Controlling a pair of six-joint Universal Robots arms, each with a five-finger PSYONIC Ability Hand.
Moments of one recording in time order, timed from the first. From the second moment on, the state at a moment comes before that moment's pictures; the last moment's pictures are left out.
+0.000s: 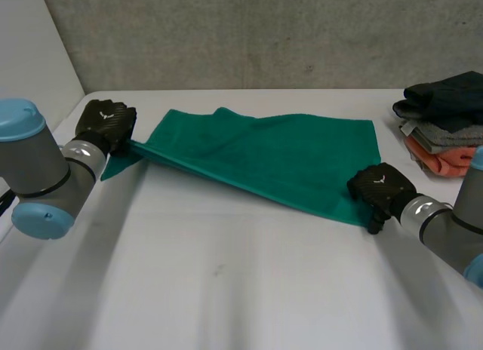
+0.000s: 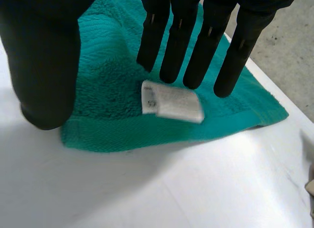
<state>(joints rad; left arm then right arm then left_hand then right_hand) 4.50 -2.14 -1.37 3.44 -1.44 3.58 1.69 -0.94 1.56 -0.18 1.14 2.47 1.15 1.20 1.19 1.20 0.99 0.72 0.71 0.72 0.72 0.41</state>
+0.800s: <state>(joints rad) 4.39 -1.97 -1.68 2.83 -1.59 4.06 1.54 -1.08 1.37 0.78 1.25 2.07 1.15 1.20 1.19 1.20 0.99 1.12 1.17 1.18 1.19 0.99</state>
